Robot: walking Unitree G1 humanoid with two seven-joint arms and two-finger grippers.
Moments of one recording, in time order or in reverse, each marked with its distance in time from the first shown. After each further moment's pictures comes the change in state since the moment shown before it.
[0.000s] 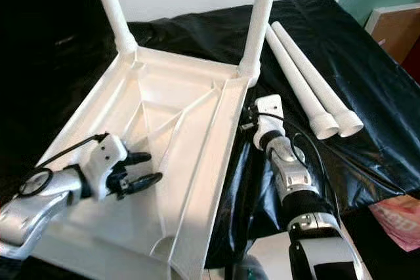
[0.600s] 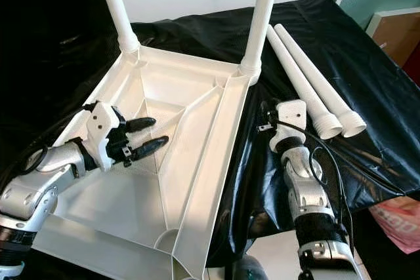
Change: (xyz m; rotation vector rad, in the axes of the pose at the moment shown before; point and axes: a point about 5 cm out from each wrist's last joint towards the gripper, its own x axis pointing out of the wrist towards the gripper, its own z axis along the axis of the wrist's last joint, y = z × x) left arm 0.002 0.025 0.036 0.065 -0.226 0.057; right arm -0.045 -0.023 0.012 -0.047 -0.188 -0.194
